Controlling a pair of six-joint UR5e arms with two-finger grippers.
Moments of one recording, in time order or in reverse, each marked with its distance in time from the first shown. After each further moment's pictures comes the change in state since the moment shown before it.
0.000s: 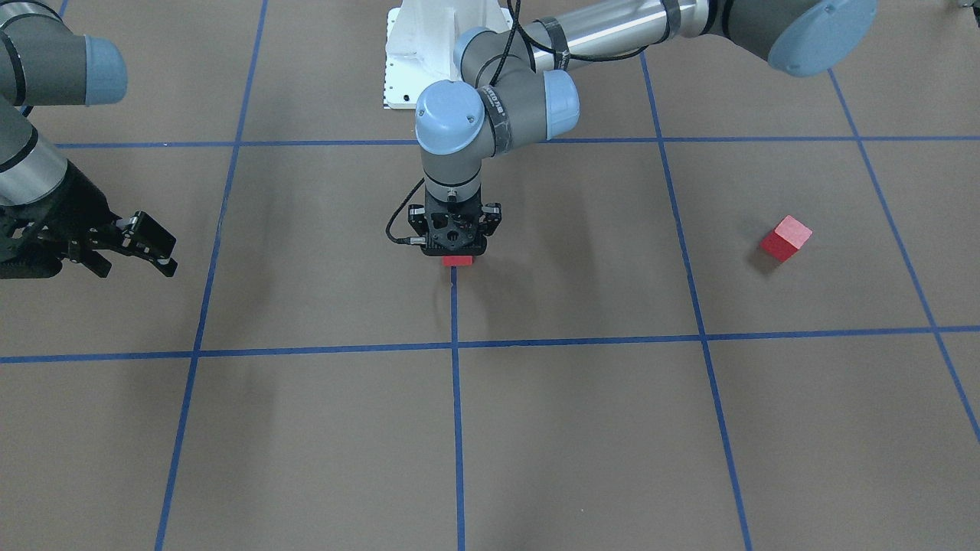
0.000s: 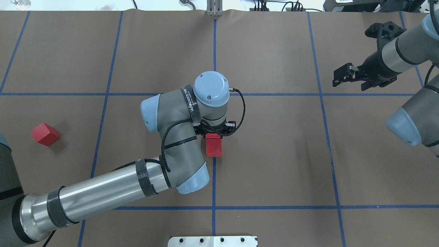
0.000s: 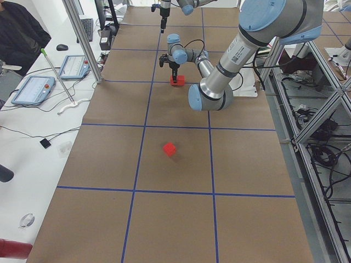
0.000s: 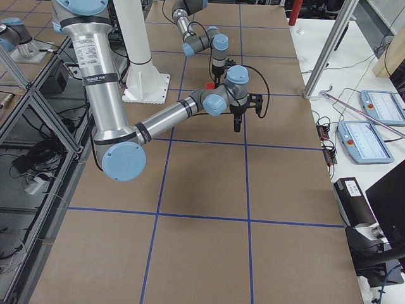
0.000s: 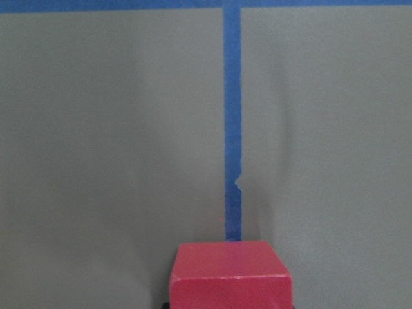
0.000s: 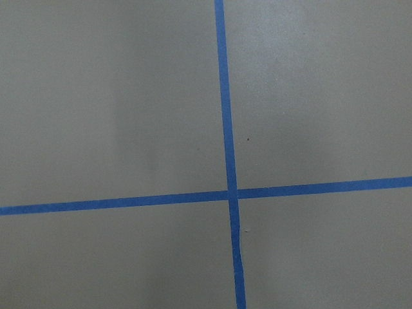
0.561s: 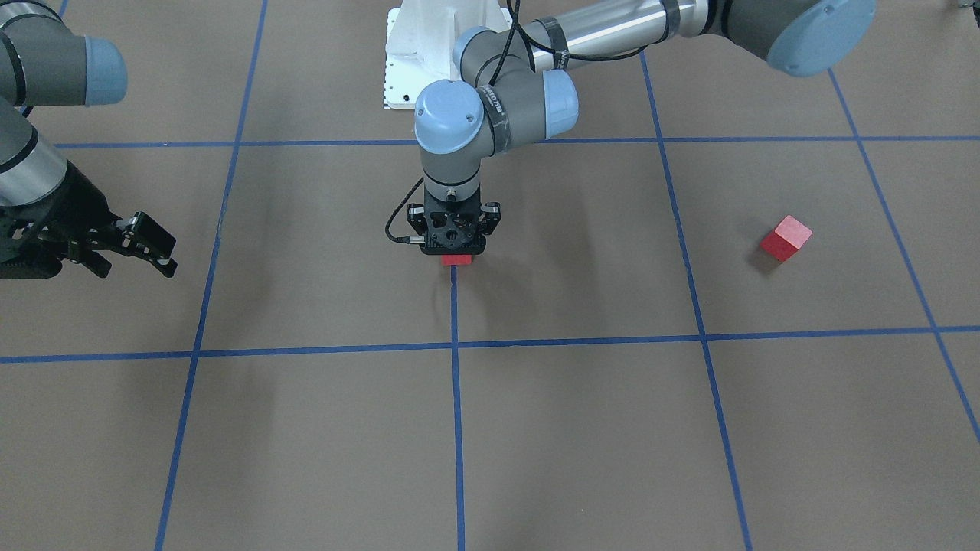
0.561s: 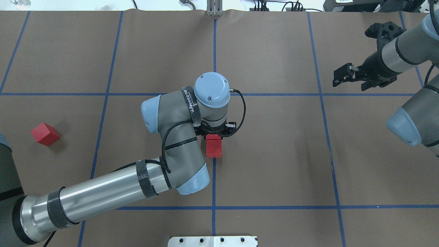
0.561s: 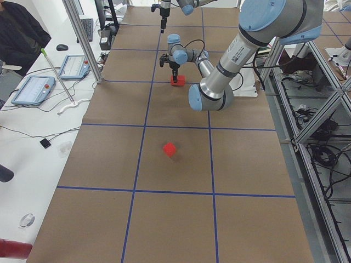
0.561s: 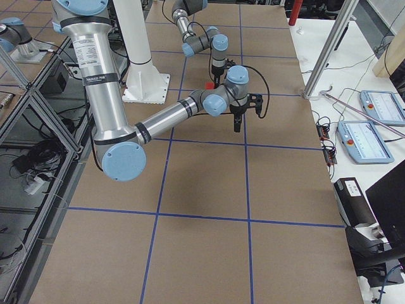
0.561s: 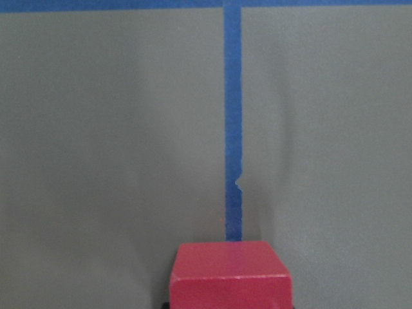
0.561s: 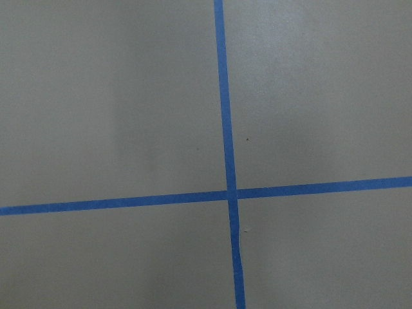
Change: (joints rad) left arm 0.005 0.000 0.000 -0.001 0.001 0.000; right arm 0.000 0.000 -0.001 0.000 0.000 0.000
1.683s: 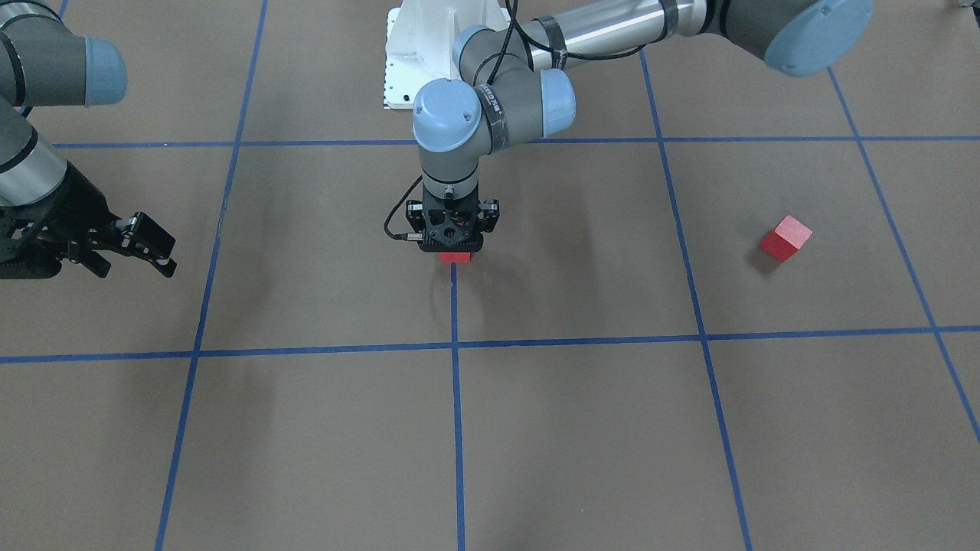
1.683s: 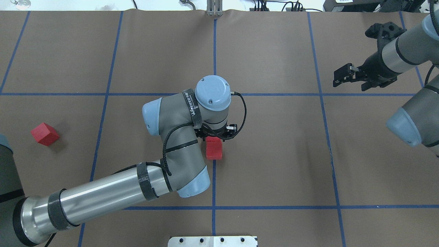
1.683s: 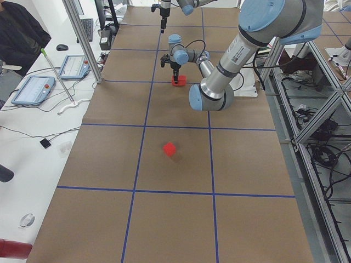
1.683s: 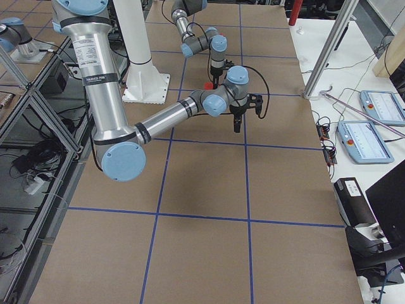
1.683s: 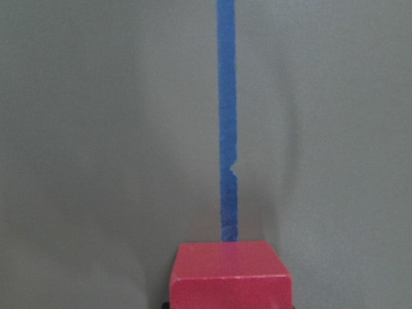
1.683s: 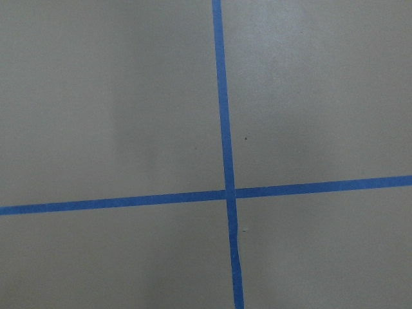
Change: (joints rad) left arm 0.008 0.001 0.000 0.000 0.003 0.005; right arm 0.000 -0.002 0.000 0.000 0.000 0.000
